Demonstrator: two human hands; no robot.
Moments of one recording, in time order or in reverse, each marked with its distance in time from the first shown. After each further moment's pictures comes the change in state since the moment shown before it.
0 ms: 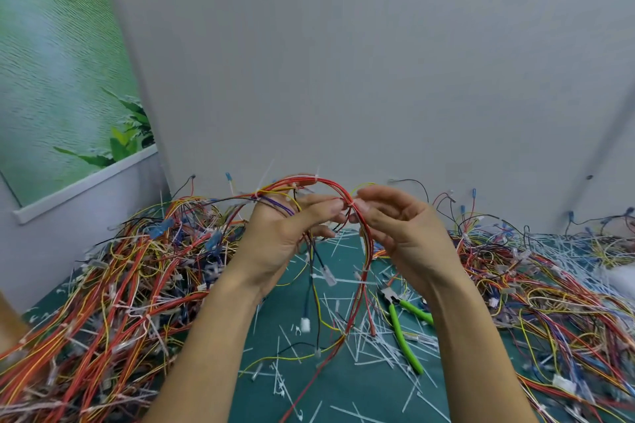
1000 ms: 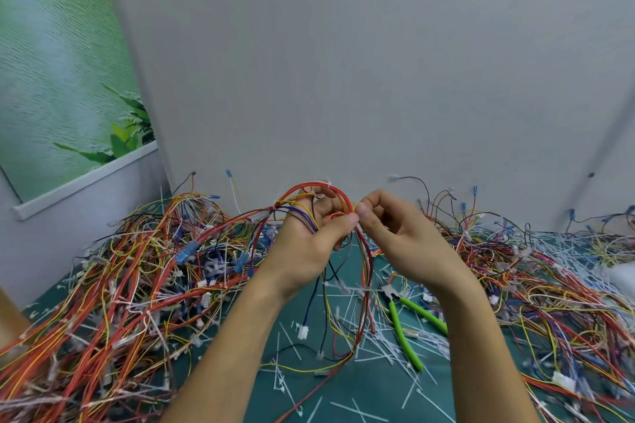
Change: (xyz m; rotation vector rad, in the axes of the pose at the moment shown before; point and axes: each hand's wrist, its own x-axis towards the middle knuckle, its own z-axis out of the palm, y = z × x) left_hand -0.001 -0.027 0.017 0.161 -0.046 0.070; right_hand -0.004 0.001 -0.012 -0.775 -0.156 -0.156
